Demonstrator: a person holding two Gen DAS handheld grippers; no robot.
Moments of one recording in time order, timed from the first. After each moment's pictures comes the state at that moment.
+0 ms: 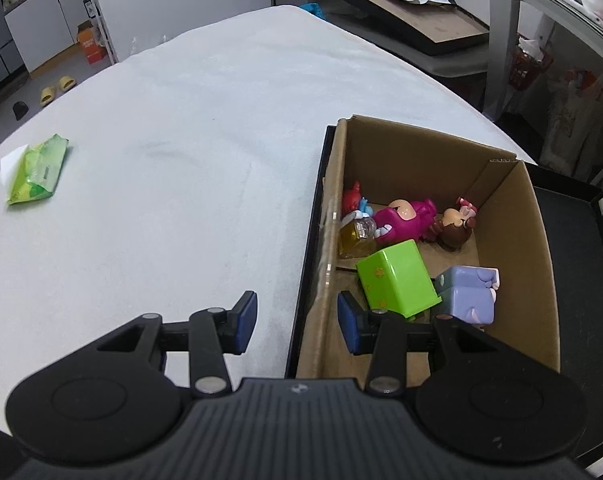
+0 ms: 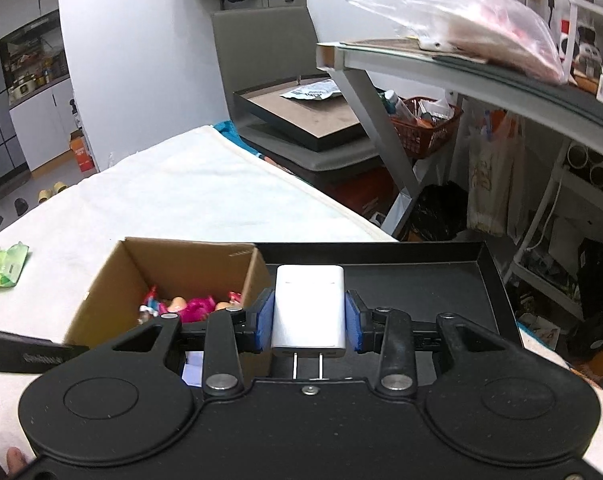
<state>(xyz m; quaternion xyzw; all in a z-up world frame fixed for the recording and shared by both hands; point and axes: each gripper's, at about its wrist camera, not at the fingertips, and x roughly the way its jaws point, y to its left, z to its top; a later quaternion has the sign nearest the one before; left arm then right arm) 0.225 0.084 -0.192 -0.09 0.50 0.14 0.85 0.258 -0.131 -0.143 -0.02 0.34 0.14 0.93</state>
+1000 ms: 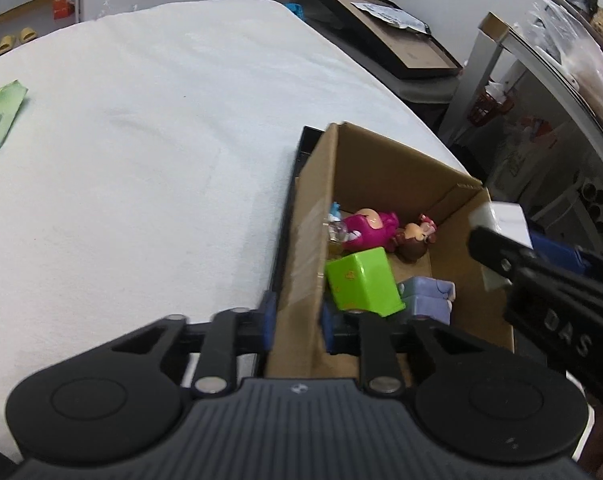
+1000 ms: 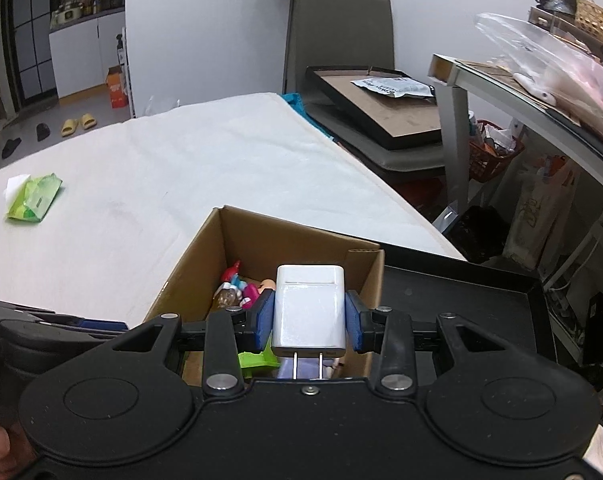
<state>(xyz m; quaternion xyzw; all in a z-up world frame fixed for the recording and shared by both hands) 0.212 0.118 -0.204 -0.20 0.47 0.06 0.86 0.240 -0.025 -0.142 -0.13 0.36 0.18 0.91</state>
